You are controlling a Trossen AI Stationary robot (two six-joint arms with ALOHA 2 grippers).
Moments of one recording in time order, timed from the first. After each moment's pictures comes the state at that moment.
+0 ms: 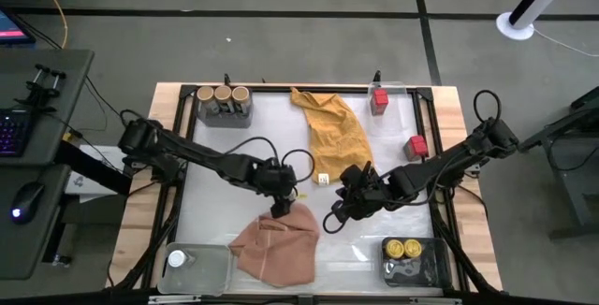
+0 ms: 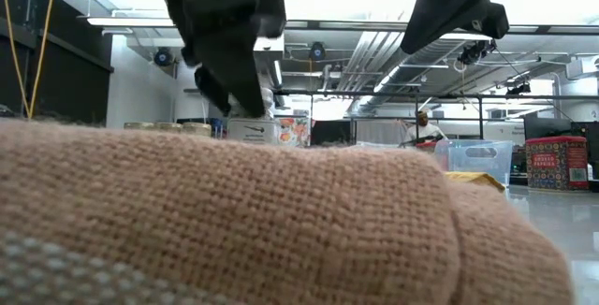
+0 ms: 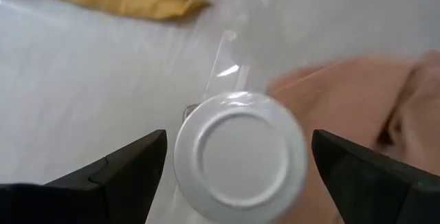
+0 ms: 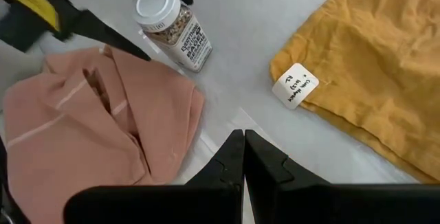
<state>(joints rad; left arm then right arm) -0.21 1.71 1.15 -0.52 -0.17 -0.46 0.43 1.52 1.16 -0.70 0.46 1.10</state>
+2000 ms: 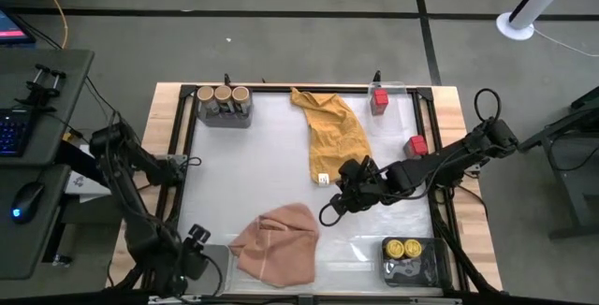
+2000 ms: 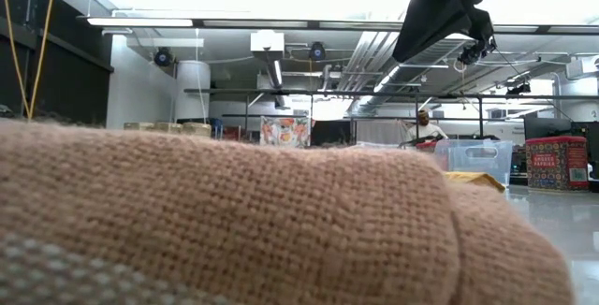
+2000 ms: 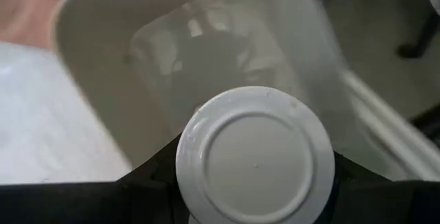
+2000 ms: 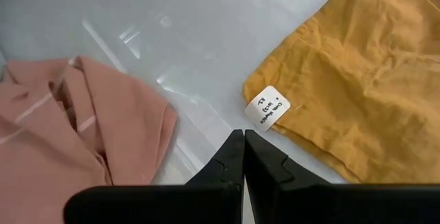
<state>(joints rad) -1.10 1.55 1.14 -0.94 -0.04 -0.59 0.39 1.52 1.16 -0.72 0.50 1.01</state>
